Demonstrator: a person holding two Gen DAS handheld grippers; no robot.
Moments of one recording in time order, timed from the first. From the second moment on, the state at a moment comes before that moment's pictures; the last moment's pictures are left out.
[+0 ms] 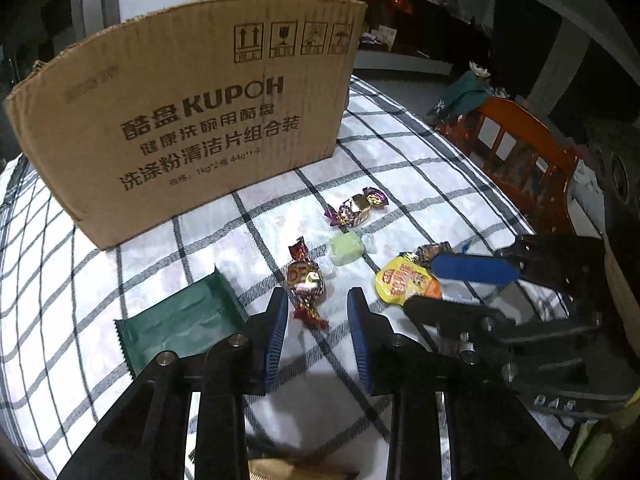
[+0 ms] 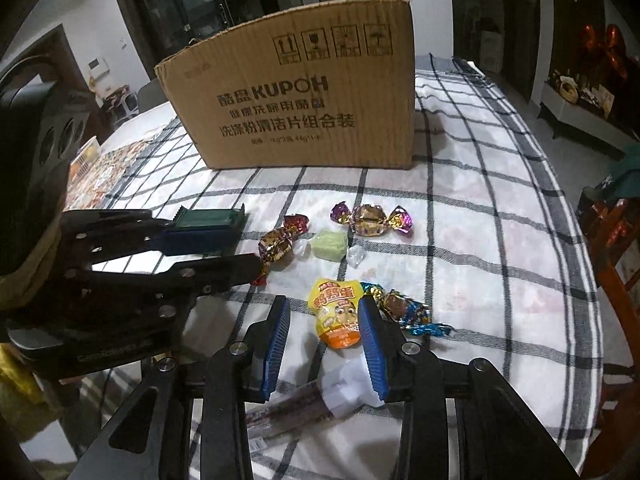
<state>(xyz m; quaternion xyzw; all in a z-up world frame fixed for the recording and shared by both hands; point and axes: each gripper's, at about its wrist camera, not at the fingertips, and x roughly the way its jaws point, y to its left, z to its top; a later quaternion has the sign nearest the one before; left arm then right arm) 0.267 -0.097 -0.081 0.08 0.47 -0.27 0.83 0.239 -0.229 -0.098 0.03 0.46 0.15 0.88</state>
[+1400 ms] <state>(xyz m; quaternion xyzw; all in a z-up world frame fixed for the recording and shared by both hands) 0.273 -0.101 -0.090 0.08 0.47 -0.25 0.84 0.251 -0.232 -0.111 0.04 0.47 0.13 0.87</state>
